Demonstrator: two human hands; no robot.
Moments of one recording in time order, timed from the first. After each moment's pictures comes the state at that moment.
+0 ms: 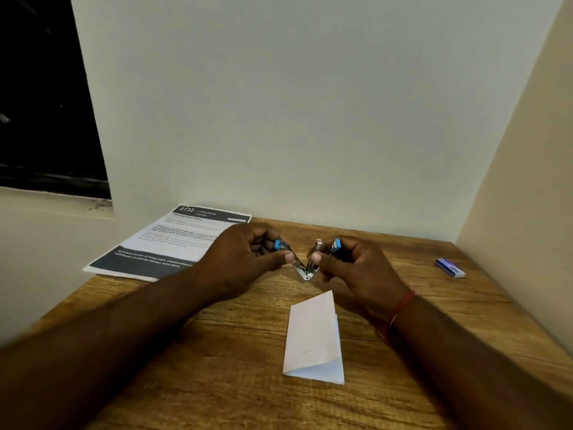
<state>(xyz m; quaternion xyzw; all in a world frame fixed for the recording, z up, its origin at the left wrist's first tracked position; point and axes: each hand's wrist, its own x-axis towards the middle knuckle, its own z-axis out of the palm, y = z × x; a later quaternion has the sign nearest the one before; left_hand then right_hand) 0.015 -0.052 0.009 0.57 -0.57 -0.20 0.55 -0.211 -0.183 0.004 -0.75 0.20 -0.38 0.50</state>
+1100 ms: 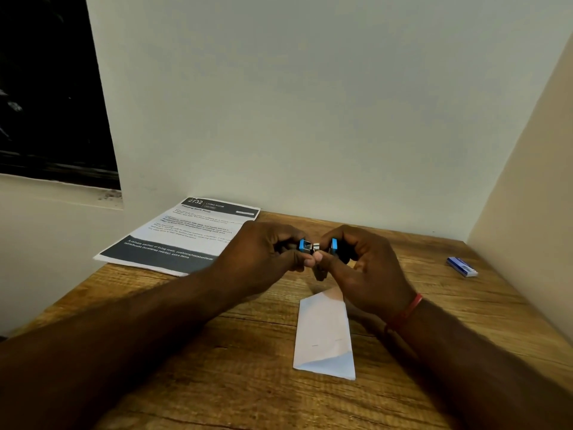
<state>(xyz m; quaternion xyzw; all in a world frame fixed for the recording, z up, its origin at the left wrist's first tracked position) -0.007 -0.049 0.011 0.56 -0.64 -0.11 0.52 -0.206 -0.149 0.020 -0.85 0.15 -0.41 0.27</state>
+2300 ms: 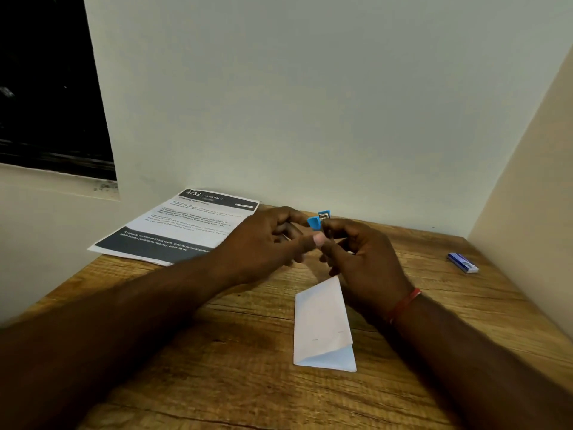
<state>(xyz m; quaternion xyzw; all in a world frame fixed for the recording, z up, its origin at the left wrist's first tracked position) -0.010 -0.048 0.024 0.59 -0.58 -0.22 0.52 -0.196 -0.162 0.002 -0.78 0.24 -0.43 0.39</state>
